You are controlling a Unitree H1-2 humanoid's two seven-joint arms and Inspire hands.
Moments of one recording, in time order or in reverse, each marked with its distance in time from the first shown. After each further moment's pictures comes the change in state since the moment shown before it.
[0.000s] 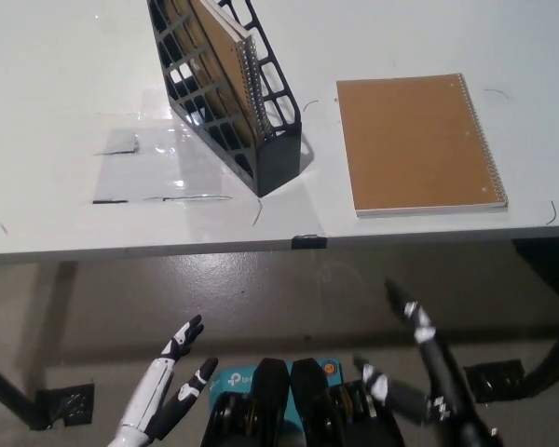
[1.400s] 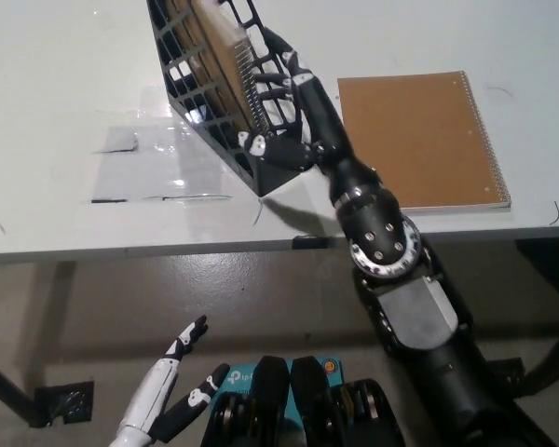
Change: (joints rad) left_arm 0.001 0.000 0.000 -0.014 0.060 -0.006 -0.002; right_arm -0.803 0.160 -0.064 0.558 0.078 0.191 0.032
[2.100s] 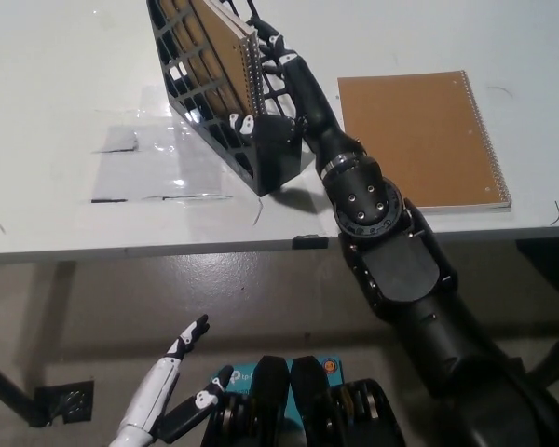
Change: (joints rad) left_arm -0.001 0.000 -0.002 -0.005 0.011 0.004 -0.001; right_arm -0.127 -0.005 -0.027 0.230 0.008 -0.002 -0.020
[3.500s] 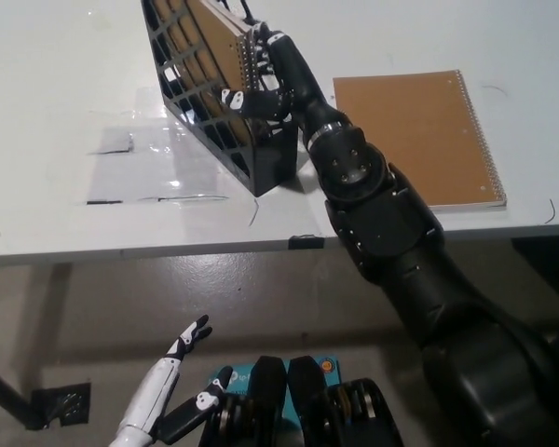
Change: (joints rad) left_arm 0.005 0.003 -0.003 -0.019 0.002 0.010 -0.001; right_arm -0.177 -0.001 0.022 0.255 0.030 -0.011 -0.009
